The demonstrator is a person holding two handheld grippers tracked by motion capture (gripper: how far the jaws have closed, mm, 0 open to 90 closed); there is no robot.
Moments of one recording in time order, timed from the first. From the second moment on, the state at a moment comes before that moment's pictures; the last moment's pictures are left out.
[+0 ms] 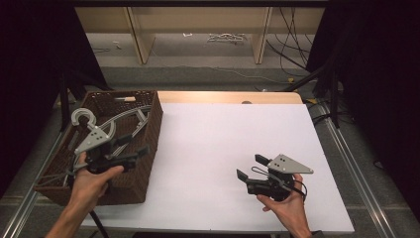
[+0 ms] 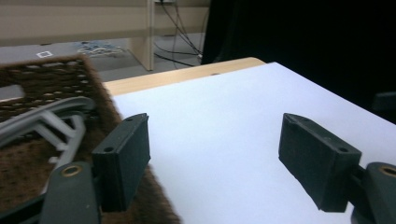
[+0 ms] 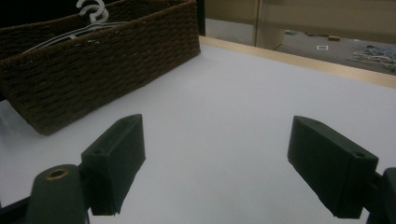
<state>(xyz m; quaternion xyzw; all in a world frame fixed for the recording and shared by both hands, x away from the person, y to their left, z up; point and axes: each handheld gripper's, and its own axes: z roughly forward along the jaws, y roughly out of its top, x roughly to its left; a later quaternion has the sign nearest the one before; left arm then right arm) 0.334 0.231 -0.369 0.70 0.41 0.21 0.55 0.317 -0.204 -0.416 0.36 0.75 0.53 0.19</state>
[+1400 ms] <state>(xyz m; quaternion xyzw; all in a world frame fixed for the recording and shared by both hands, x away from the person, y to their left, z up) 0.291 0.169 -0.433 0.72 0.32 0.22 0.57 0.290 -0.188 -0.429 0.34 0.75 0.54 0.18</state>
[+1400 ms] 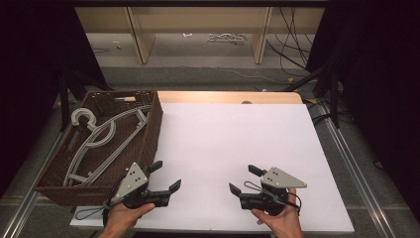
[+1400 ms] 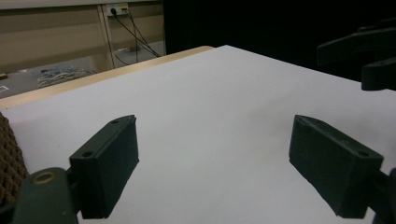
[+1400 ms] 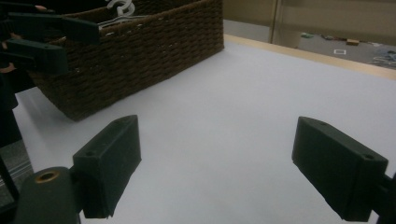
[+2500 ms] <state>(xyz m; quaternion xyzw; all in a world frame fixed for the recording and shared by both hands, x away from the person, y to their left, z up) 0.291 0.172 -0.433 0.73 0.31 0.22 0.57 0.279 -0.193 -0.431 0.34 0.74 0.54 0.19</state>
